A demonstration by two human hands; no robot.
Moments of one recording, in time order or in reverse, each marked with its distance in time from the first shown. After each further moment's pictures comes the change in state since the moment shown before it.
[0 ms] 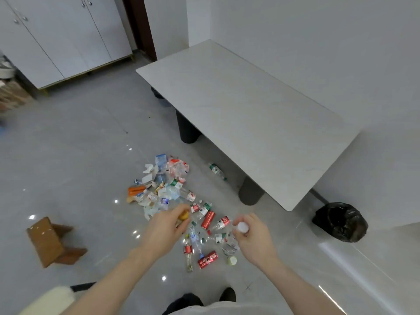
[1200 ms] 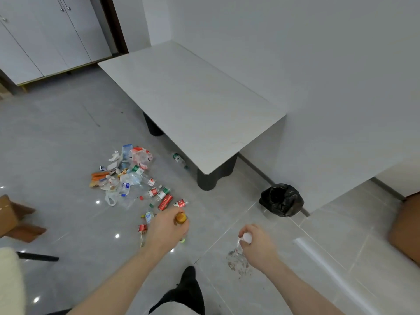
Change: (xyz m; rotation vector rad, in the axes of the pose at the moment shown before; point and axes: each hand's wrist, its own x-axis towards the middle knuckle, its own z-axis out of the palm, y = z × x) left_hand -0.100 0.318 0.219 -0.199 0.017 -0.323; right_hand -0.190 0.296 -0.214 -0.126 -0.101 0.157
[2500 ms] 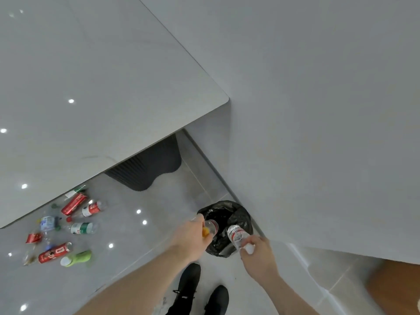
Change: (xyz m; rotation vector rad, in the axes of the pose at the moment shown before) left_hand 0.381 0.296 0.513 0.325 -0.328 -0.072; right_hand 0.446 0.436 -0.196 0.109 -0.154 0.287
